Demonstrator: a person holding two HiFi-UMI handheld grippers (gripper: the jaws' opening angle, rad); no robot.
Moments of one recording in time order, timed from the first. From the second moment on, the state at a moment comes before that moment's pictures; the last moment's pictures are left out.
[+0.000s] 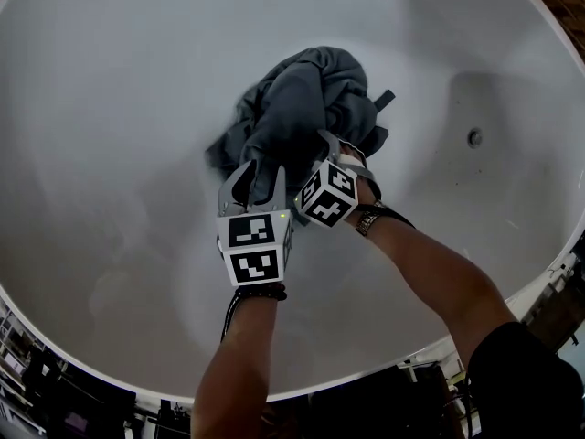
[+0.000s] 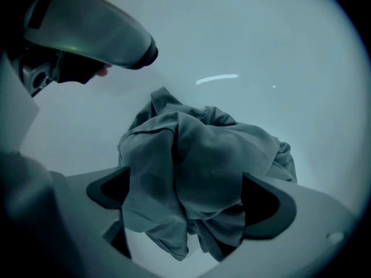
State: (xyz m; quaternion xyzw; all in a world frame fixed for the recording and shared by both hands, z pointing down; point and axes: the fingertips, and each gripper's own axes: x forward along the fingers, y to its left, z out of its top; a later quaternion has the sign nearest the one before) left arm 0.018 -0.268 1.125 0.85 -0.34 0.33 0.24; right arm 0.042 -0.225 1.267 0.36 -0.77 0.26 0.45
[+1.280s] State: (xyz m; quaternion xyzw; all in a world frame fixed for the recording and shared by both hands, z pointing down) left arm -0.002 -0.286 1.134 0.85 -0.36 0.32 0.22; right arm 0.068 -0.250 1.310 0.42 -0.72 0.26 0.48
